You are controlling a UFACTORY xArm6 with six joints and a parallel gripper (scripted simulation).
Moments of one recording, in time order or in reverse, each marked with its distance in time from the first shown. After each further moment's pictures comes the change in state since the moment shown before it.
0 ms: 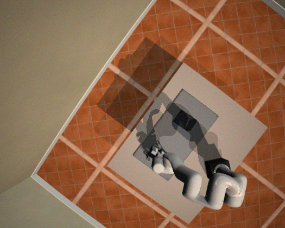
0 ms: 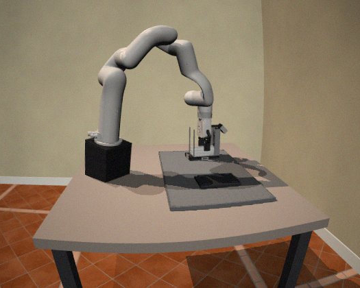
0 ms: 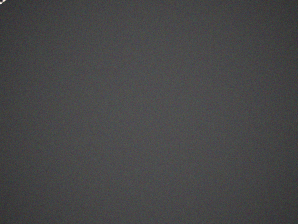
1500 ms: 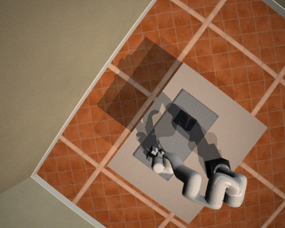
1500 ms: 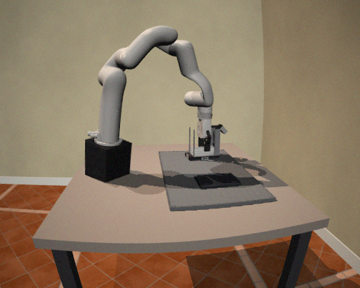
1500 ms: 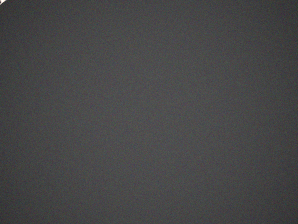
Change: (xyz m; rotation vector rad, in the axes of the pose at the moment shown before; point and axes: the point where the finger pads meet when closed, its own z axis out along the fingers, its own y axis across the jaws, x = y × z) arm 0.000 0.000 0.003 0.000 0.000 0.000
